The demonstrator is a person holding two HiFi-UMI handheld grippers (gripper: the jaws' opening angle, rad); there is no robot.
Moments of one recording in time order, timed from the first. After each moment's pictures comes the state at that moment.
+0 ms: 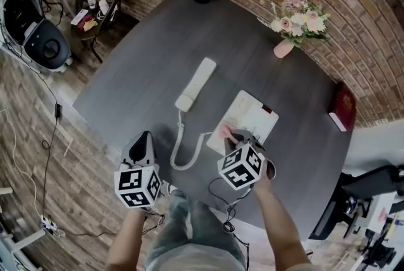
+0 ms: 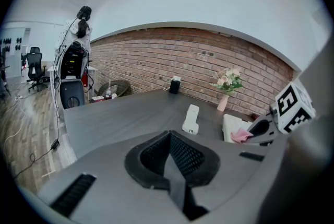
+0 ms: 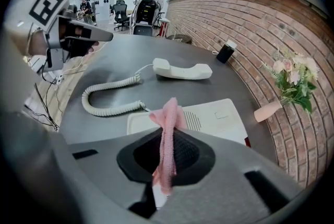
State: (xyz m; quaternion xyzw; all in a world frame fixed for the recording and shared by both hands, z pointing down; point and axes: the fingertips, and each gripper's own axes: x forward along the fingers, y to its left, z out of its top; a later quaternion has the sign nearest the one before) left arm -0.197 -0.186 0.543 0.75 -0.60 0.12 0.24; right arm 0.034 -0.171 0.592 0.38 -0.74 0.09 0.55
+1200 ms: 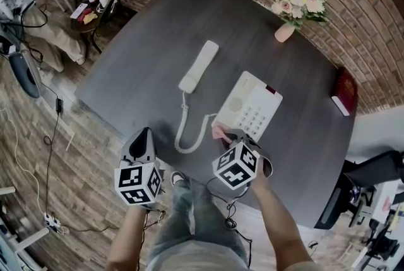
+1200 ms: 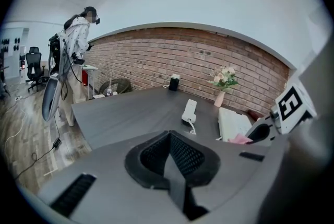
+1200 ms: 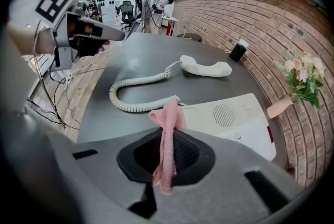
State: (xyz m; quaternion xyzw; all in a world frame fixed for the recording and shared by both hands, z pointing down) left arm -0.211 -0.147 0.551 0.76 -0.59 0.13 0.24; right arm -0.003 -0.115 0.609 0.34 -0.75 0.10 0.55
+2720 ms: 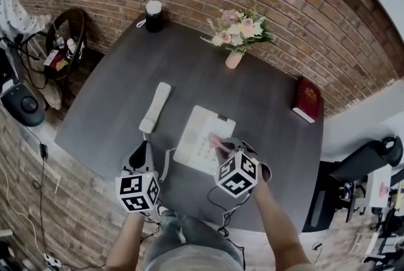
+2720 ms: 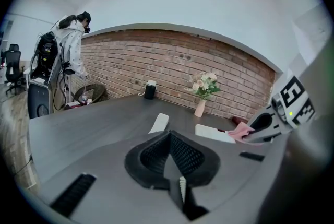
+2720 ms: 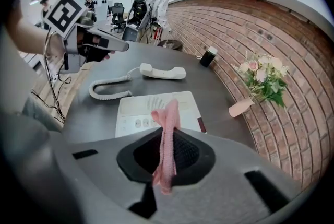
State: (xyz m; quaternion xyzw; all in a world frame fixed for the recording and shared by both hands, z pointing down) left arm -0.090 -0.203 0.503 0.81 -0.53 0.10 0.22; right arm 0.114 -0.153 0.525 0.41 -0.74 0.06 0.54
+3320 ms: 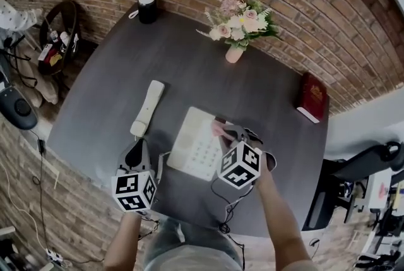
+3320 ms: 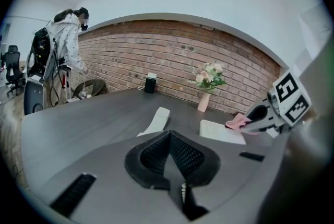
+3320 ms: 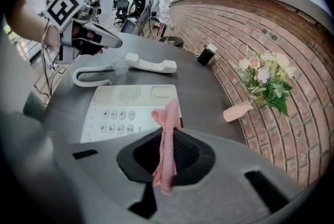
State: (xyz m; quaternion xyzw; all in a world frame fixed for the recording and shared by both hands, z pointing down) left arm -0.068 -0.235 0.531 0.80 -0.53 0.13 0.23; right arm 0.156 -0.209 0.543 0.39 -0.73 0.03 0.56
